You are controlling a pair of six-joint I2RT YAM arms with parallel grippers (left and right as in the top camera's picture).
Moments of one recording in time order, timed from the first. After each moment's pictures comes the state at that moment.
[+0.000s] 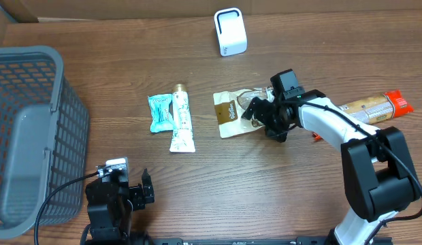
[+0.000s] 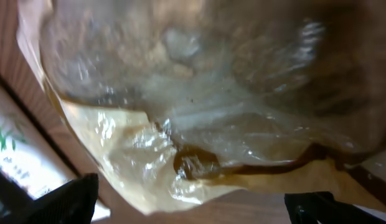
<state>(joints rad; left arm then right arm) 0.07 0.27 0.47 -0.90 -0.12 -0.02 0.33 1.89 1.14 -0.52 -0.36 0.85</state>
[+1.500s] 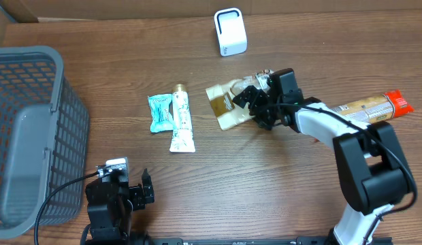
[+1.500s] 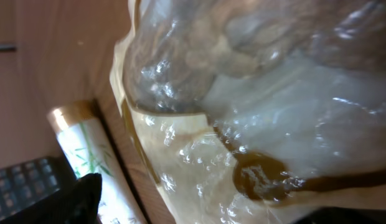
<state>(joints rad) 0.07 0.27 0.47 -0.90 -0.12 -0.01 0.35 1.95 1.07 -0.08 -0.45 0.96</state>
